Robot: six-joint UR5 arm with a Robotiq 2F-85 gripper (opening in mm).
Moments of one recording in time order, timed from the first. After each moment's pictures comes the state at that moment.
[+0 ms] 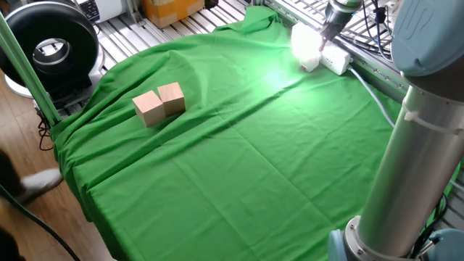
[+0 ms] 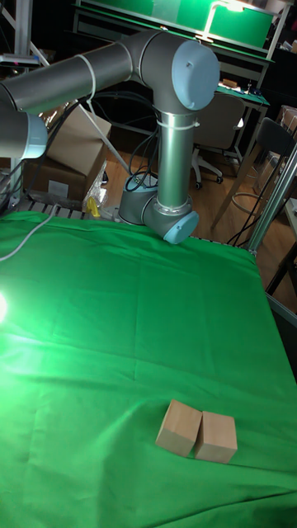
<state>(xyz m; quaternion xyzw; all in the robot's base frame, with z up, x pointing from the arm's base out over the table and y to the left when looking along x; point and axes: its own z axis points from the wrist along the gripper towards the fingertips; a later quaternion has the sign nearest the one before) 0.574 -0.350 0.051 0.00 1.00 -0.02 0.09</state>
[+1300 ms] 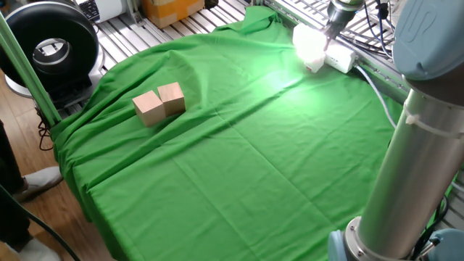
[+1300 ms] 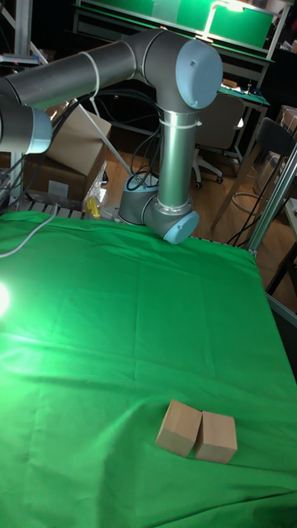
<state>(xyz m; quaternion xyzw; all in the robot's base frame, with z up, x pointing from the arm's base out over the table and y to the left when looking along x) 0.562 -0.352 0.060 -0.04 1.00 -0.04 0.08</state>
